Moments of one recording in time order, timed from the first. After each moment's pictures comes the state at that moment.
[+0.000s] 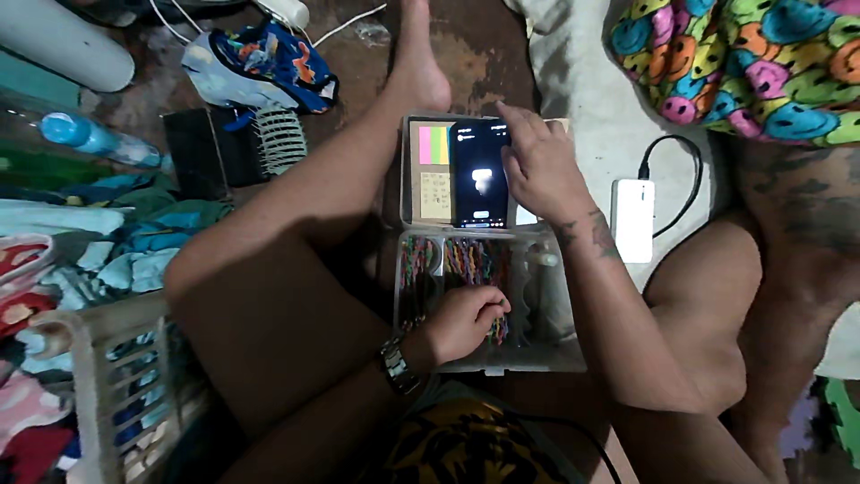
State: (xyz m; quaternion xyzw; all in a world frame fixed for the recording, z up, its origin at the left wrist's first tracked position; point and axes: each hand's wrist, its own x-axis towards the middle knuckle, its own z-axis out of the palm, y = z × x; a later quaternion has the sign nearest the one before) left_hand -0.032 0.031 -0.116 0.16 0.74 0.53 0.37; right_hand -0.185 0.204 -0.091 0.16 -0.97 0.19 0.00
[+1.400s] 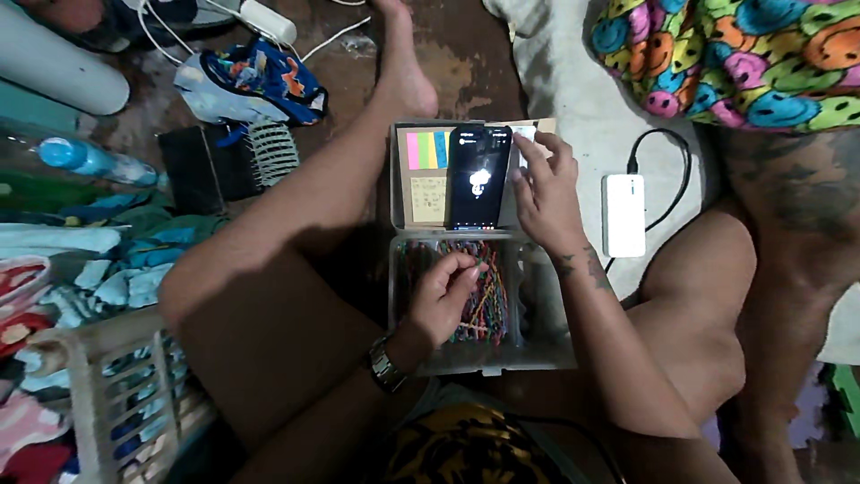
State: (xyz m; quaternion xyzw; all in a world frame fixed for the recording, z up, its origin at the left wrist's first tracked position) left_hand -0.033 0.030 -0.111 0.00 0.68 0.72 0.16; right_hand -0.142 0.231 -0.122 0.09 -0.95 0.29 0.10
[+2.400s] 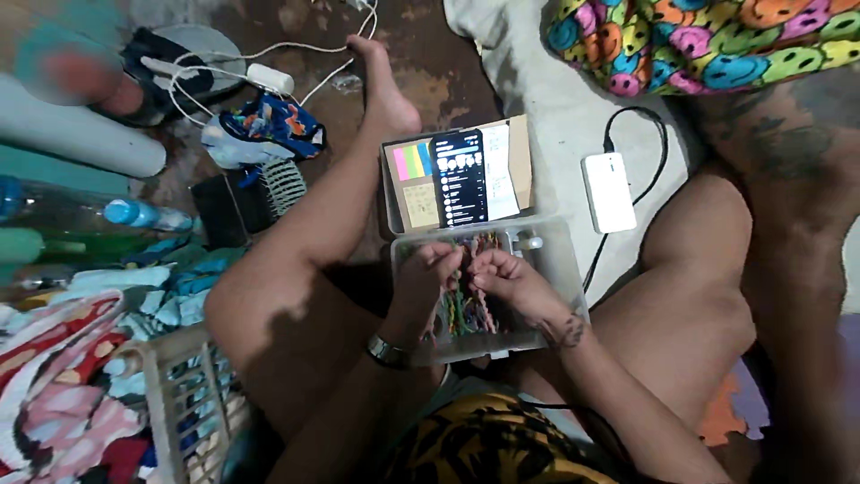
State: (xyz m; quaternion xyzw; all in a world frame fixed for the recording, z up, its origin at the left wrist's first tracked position) left_hand -0.049 0.020 -0.101 -0.12 0.66 0.70 0.24; right_hand -0.024 0.201 -0.126 -0.04 -0.59 0.77 -0.23
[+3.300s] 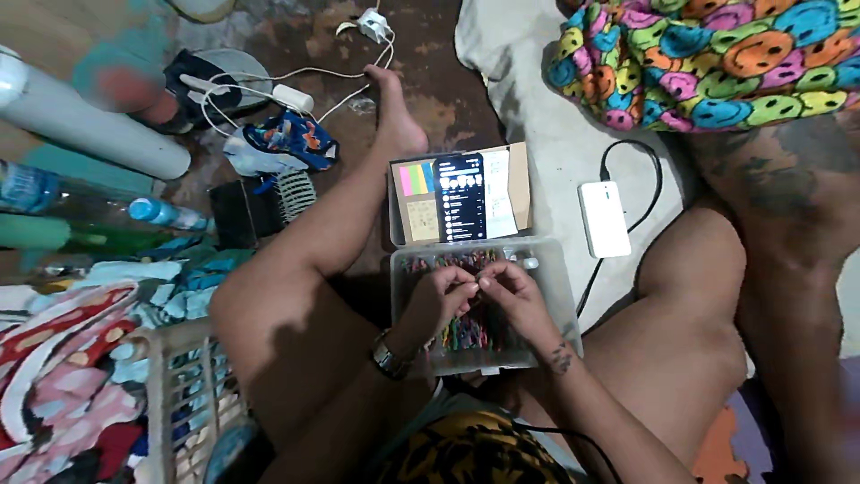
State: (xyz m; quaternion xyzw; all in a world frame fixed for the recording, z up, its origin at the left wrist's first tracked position) left_hand -0.043 0.026 -0.100 0.03 0.72 0.63 0.29; right_hand -0.016 0.202 -0.141 0.00 -0.66 0.75 -0.04
